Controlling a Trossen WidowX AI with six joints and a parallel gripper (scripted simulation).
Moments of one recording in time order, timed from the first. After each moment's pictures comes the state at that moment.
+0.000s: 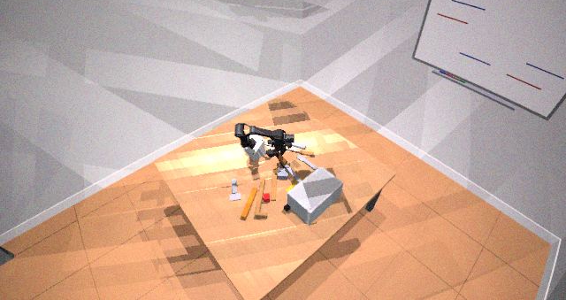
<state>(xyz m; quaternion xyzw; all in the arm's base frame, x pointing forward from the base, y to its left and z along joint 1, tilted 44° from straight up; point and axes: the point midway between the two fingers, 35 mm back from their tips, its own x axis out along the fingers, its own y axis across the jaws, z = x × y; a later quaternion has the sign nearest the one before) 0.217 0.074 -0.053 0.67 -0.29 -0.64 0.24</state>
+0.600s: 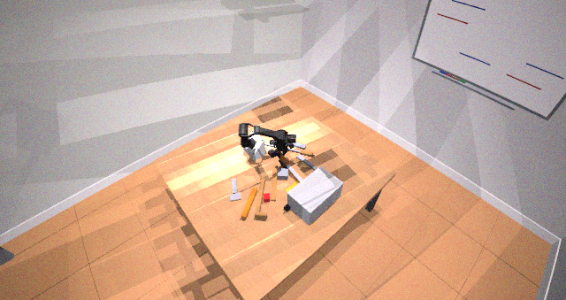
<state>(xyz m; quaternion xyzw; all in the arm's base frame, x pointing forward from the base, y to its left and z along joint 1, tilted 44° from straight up) 0.214 0.076 -0.078 0.67 -0.29 -0.65 0.24</state>
